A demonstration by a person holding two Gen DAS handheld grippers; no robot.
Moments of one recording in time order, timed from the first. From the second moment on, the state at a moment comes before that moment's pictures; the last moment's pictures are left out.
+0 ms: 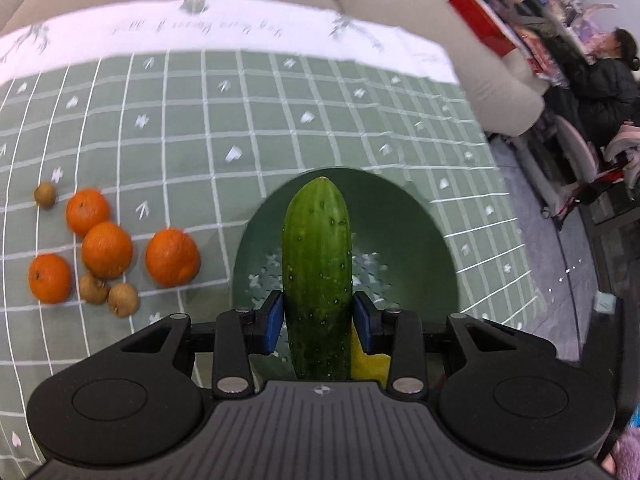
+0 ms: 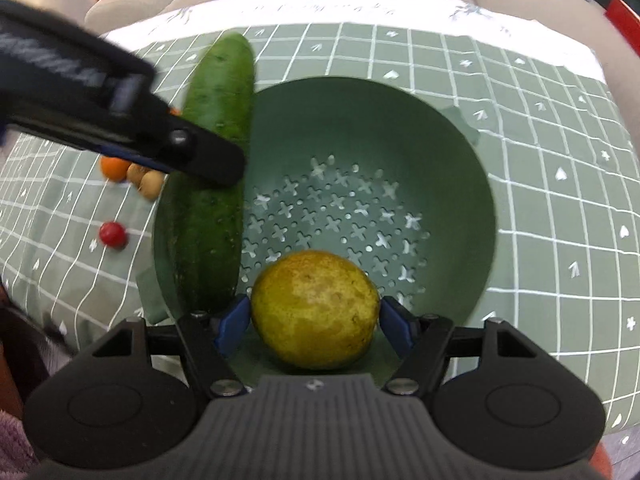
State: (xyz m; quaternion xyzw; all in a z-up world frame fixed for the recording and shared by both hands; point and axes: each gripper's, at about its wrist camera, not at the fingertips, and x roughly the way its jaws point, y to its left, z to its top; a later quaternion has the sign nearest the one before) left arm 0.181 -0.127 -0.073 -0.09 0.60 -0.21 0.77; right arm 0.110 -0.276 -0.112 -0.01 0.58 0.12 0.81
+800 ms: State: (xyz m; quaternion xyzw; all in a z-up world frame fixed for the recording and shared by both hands) left arm 0.192 -0.143 -0.107 -0.04 0.63 -0.20 0.75; right arm 0.163 -0.263 -0.134 -0.11 0.57 0.13 0.80
